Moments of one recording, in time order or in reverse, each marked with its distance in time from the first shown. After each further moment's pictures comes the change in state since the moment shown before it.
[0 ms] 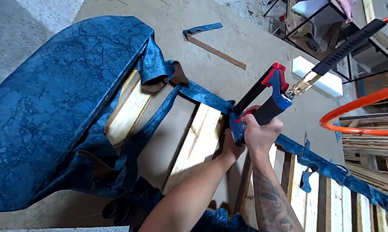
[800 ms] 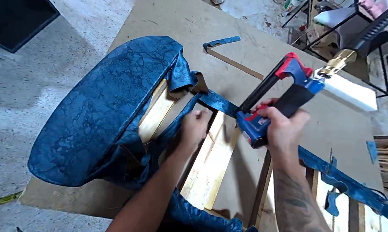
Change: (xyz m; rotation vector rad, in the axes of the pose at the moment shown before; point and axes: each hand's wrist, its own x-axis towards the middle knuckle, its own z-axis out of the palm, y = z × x) left_hand 0.009 0.079 -0.192 0.106 0.248 -0.336; right_hand 0.037 -0.060 0.010 0.322 -0.154 0.092
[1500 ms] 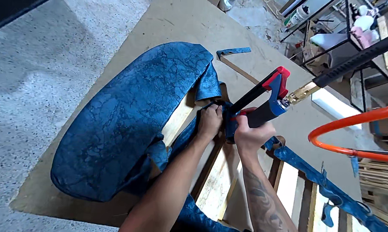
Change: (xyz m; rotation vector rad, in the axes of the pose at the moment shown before) left_hand 0.075 -0.009 -0.006 0.328 0.091 0.298; right_hand -0.022 0.024 0.120 -0.333 0.200 -0.260
